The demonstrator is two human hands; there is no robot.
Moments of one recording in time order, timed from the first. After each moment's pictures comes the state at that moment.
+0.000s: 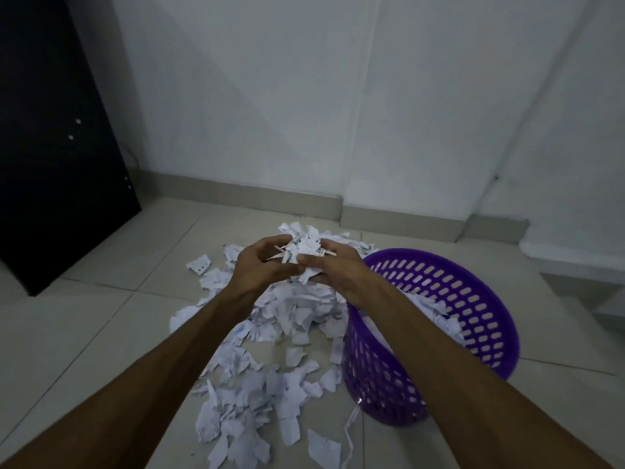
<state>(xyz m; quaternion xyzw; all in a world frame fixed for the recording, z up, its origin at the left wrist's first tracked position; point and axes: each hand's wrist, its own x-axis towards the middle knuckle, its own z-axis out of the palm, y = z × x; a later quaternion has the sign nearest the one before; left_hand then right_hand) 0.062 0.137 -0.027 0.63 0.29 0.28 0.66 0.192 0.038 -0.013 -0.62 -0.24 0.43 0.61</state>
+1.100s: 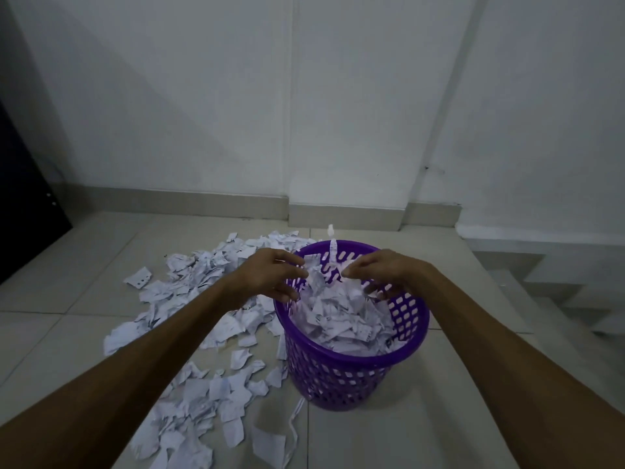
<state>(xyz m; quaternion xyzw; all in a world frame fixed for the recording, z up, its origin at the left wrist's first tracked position) 0.140 0.061 0.001 0.76 0.25 0.02 0.60 0.307 -0.111 0.011 -0.85 -0.25 0.36 0.31</state>
